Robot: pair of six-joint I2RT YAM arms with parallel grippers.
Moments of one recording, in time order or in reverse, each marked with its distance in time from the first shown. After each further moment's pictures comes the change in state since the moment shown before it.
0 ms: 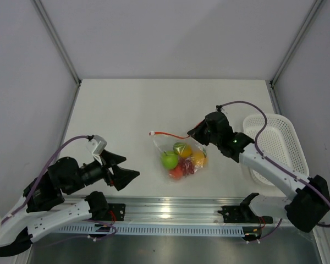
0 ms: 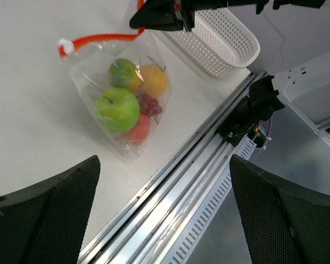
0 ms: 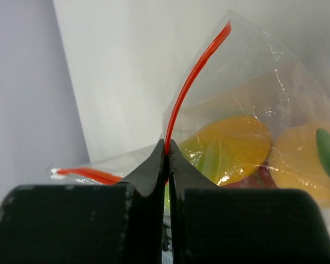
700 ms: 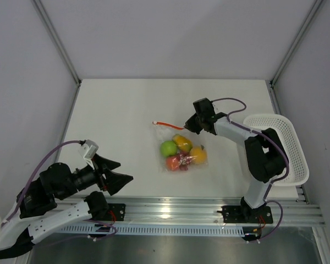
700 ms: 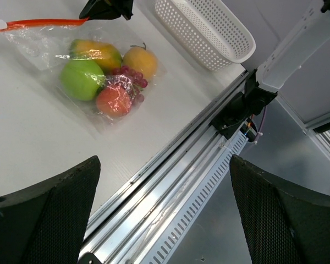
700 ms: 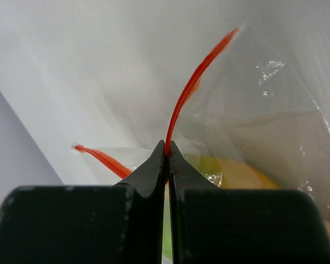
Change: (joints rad) left arm 0.000 -0.089 -0.001 -0.115 -0.002 -0.063; right arm -0.174 0.603 0.275 0.063 -0.078 0.087
